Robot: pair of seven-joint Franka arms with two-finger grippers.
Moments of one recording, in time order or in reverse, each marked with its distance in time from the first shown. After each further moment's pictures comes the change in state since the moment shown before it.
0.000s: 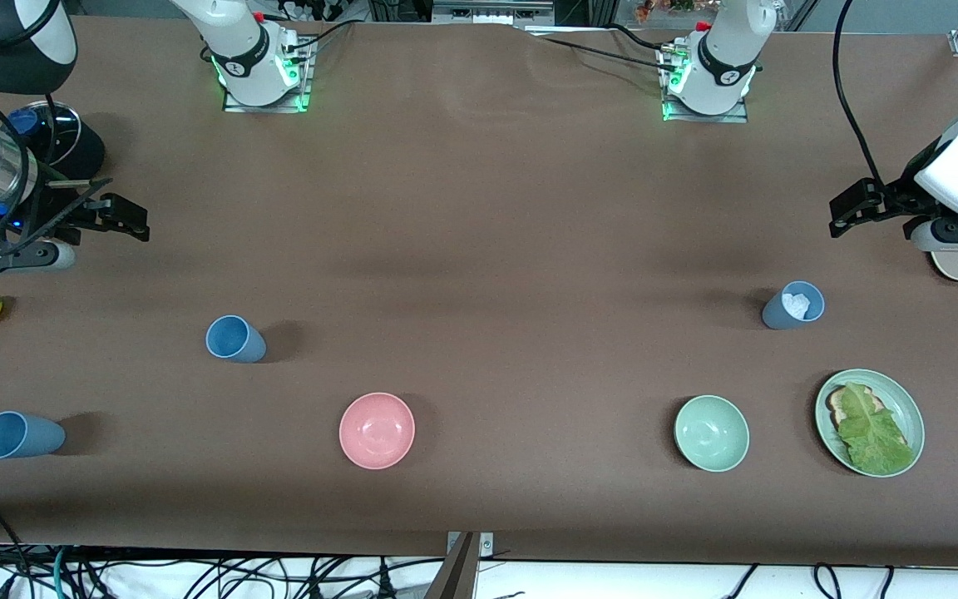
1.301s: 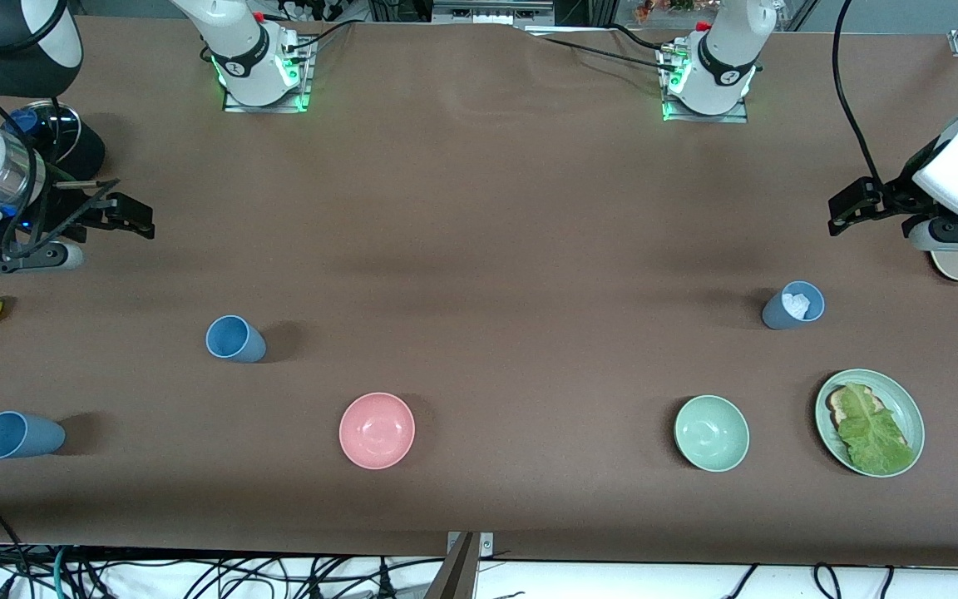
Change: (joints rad) left arm 0.000 0.000 -0.001 0.000 0.000 -0.011 0.000; right arm 0.001 0.002 0.004 -0.009 0.000 -0.015 0.004
